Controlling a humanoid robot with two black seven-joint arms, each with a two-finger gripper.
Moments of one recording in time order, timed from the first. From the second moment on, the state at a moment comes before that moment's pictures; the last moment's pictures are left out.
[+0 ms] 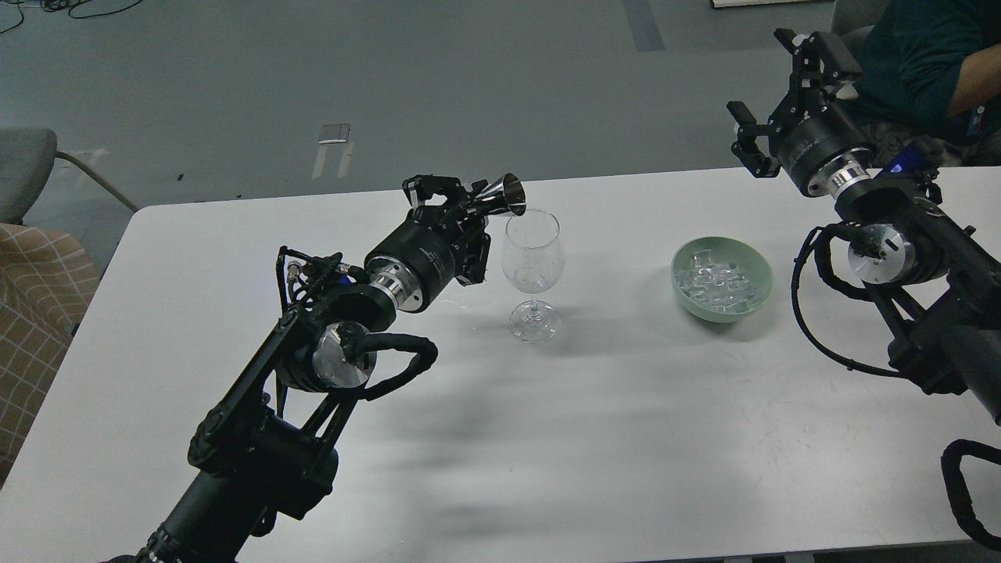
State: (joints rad) left arm -0.40 -0.04 -1.14 -1.43 0.65 0.17 0.27; right arm 0.70 -0.29 1.08 0.83 -0.53 0.19 0.18
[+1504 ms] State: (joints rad) left arm -0.40 -0.04 -1.08 -1.43 0.95 0.15 0.26; right arm 0.70 -0.29 1.08 0.83 -0.53 0.19 0.18
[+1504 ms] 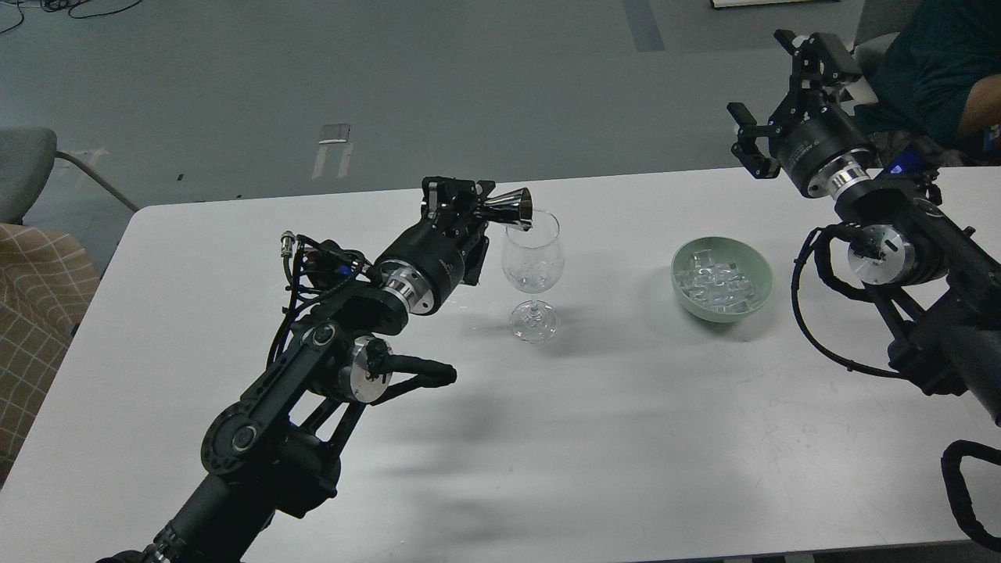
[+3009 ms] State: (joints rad) left arm -0.44 0.01 -1.02 -1.43 1.24 0.15 0.24; right arm 0.69 -0.29 1.08 0.84 -0.53 0.19 0.18
